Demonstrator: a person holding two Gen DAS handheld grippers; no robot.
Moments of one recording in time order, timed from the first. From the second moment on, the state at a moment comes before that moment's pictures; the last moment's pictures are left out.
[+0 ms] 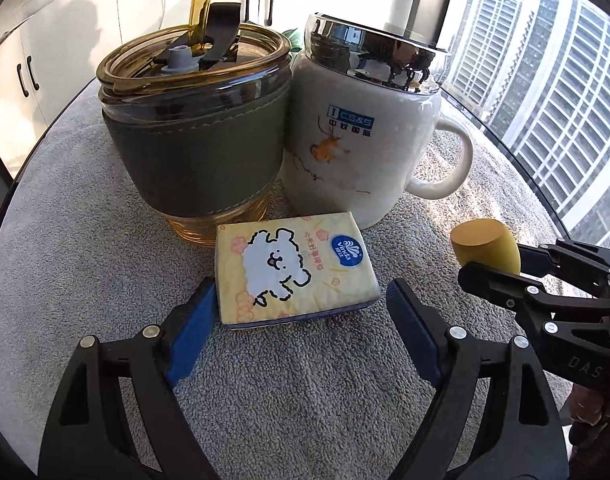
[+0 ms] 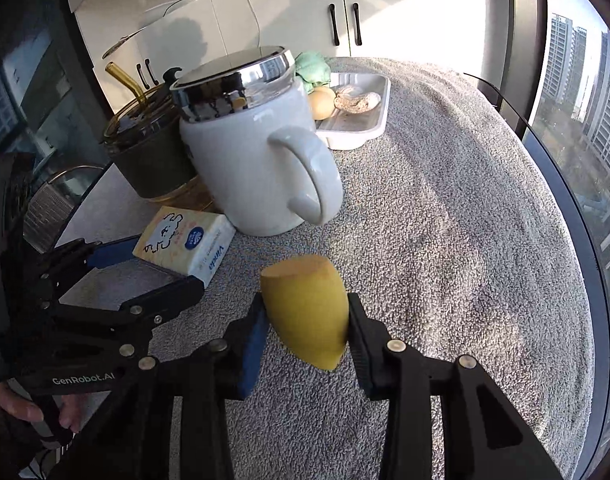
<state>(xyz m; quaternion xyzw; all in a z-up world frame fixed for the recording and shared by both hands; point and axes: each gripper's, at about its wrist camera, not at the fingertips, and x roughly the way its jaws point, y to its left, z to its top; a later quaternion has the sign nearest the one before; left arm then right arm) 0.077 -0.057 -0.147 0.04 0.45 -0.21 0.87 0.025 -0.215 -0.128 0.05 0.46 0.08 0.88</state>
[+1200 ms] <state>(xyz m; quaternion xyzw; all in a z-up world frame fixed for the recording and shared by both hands) 0.081 0.096 -0.139 0.02 0.43 -0.09 0.90 0.015 -0.263 -0.126 0.04 0.47 0.00 0.88</state>
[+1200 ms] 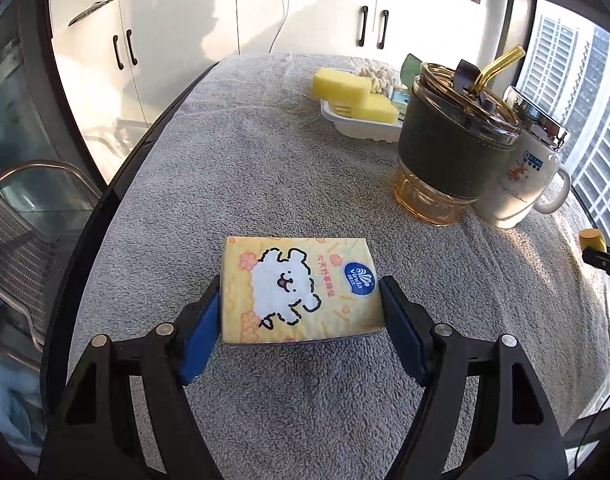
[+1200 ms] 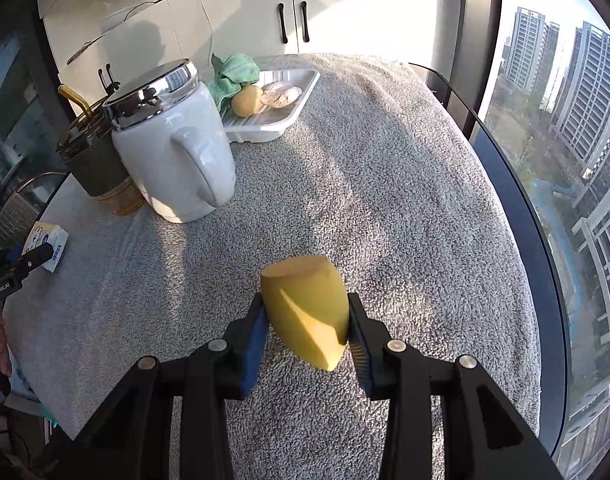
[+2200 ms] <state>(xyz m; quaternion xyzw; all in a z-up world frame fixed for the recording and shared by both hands) 0.299 0.021 -0.098 0.03 0.37 -0.18 0.91 0.263 -0.264 -0.101 0.03 0.46 0.03 0.89</state>
